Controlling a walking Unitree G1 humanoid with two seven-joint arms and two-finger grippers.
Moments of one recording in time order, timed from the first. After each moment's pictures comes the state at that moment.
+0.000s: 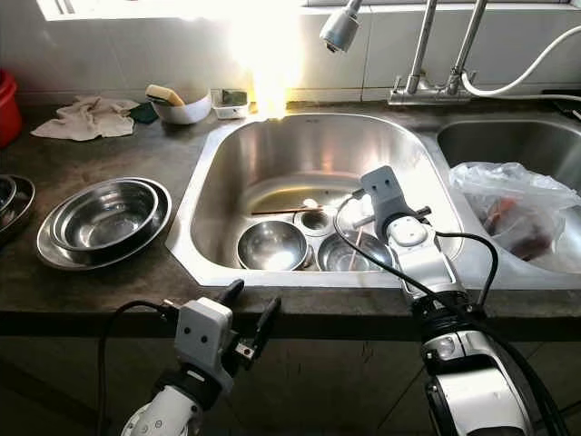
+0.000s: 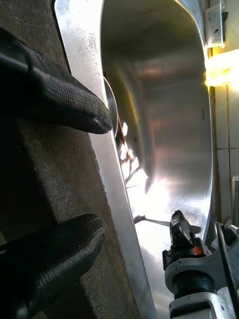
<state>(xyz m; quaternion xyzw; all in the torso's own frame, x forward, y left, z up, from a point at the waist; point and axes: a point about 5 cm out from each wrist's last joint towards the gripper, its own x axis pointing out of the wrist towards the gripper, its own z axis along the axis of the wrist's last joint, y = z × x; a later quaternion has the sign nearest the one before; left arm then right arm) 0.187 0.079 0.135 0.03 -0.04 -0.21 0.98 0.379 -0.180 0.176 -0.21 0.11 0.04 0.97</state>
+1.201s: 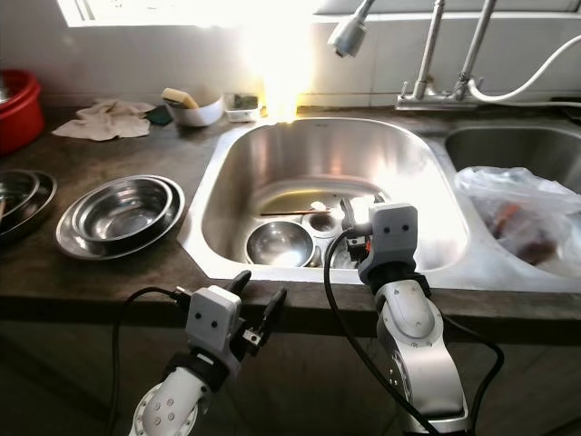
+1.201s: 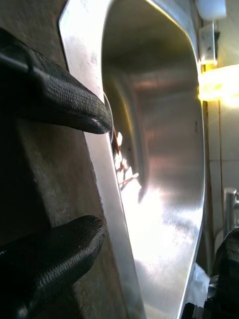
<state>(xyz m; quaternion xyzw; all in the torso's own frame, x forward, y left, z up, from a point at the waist) 0.210 0.074 0.131 0.03 -0.05 -0.22 0.97 0.278 -0.137 0.195 -0.01 -0.12 0.05 0.99</state>
